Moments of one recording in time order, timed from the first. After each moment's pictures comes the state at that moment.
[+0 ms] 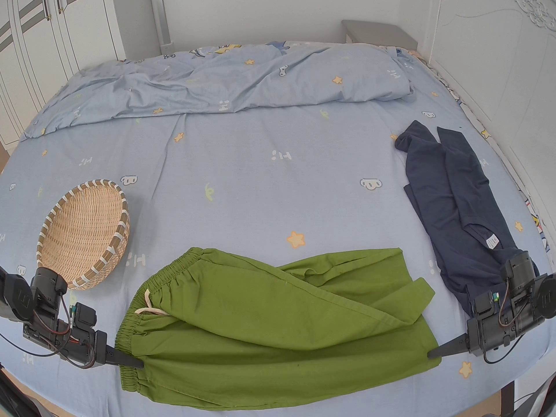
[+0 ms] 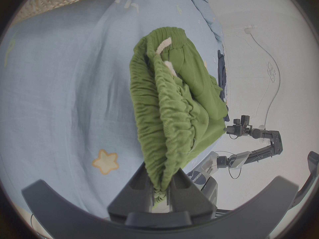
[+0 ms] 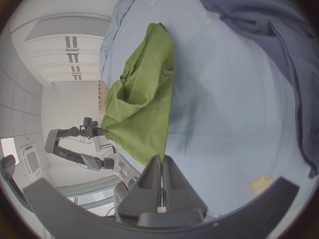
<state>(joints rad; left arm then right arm) 0.25 1.72 -0.48 0.19 -0.80 0.17 0.00 1.69 -0.41 -0.03 0.83 0.11</state>
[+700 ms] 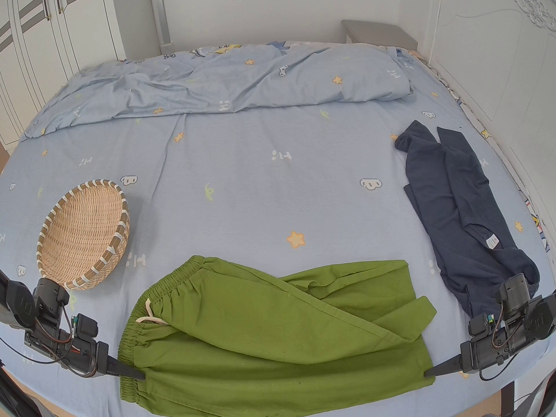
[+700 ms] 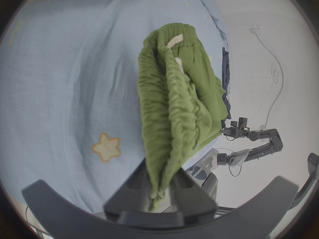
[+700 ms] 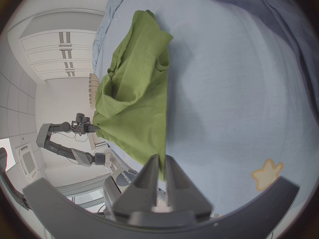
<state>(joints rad) 0.27 1.74 -0.43 0.19 -0.79 0.19 0.01 1.76 -0.25 -0.22 0.78 0.09</state>
